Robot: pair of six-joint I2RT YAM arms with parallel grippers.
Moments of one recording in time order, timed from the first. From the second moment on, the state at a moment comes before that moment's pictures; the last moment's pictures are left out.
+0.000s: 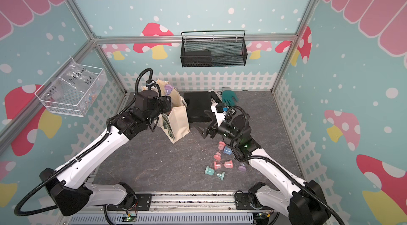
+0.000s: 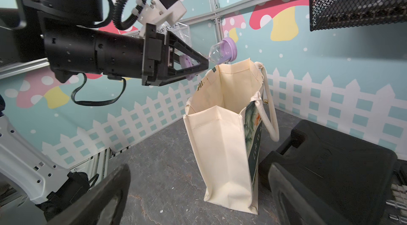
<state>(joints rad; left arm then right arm) -0.57 1.35 1.38 -0.51 -0.40 -0.63 0.55 1.10 0.71 0.46 -0.51 0.25</state>
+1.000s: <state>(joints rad) -0.39 1.91 1.75 -0.72 -0.50 -0.72 0.57 1.20 0.74 0.51 -0.49 0.23</state>
